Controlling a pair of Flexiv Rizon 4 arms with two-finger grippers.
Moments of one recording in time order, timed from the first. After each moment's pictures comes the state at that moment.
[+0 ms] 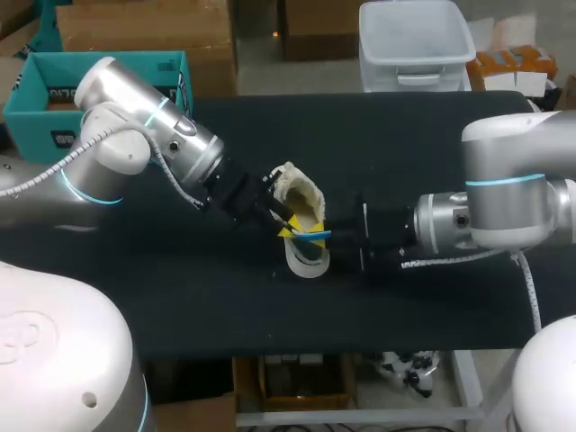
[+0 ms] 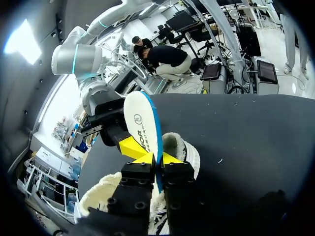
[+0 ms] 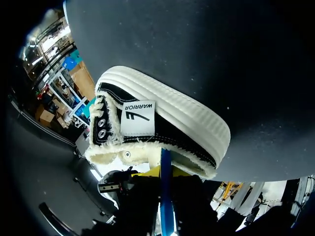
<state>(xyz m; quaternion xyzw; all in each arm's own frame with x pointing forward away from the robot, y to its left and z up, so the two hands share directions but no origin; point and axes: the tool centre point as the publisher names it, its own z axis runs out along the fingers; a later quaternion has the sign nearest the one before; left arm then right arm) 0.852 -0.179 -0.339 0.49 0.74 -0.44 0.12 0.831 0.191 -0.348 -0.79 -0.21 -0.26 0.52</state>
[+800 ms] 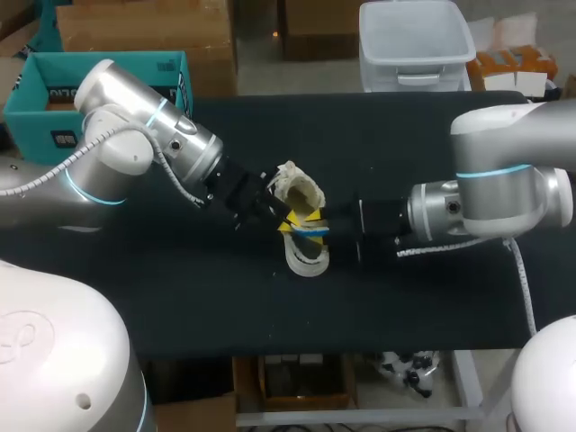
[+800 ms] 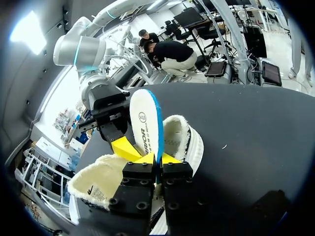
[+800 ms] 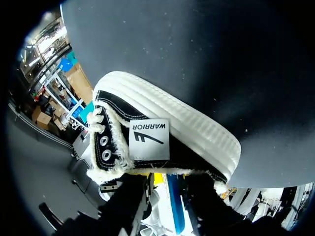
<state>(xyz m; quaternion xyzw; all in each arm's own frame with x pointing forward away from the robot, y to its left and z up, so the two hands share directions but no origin) 0.875 -0.175 -0.352 0.46 0.76 -0.44 0.12 0.852 0.195 -0.354 -0.79 -0.21 -0.25 0.51</state>
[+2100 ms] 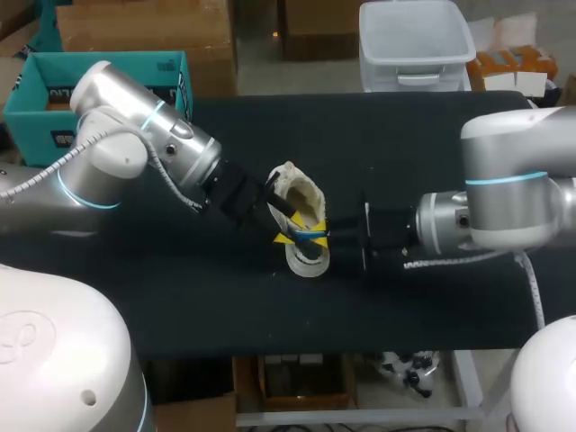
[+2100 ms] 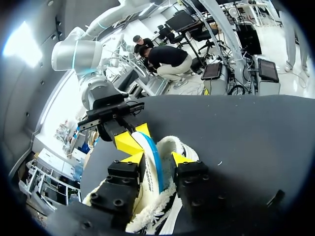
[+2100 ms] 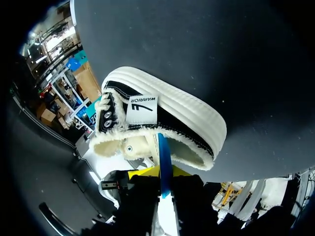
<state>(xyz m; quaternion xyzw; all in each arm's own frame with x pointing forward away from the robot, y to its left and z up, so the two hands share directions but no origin) 0.848 -0.178 -0.337 0.49 0.74 -0.45 0.13 0.825 0.188 -0.339 -0.80 -0.21 -0.27 0.49</state>
